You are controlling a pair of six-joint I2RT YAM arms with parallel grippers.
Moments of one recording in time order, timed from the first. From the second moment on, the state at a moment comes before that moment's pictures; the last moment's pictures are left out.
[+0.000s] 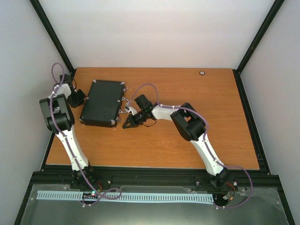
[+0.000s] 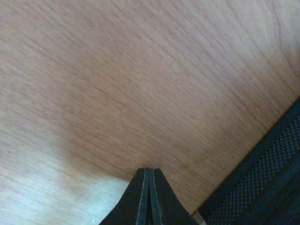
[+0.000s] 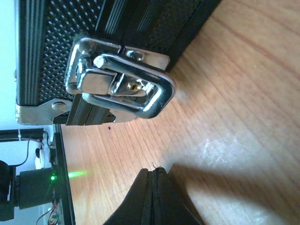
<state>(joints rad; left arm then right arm) 0.33 2.19 1.66 -0.73 0.15 -0.40 0.77 2.41 1.66 -0.19 -0.90 0.43</state>
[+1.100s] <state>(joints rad) 0.34 2.17 1.59 -0.61 0.23 -0.40 0.75 2.43 1.66 0.01 -0.83 0.60</state>
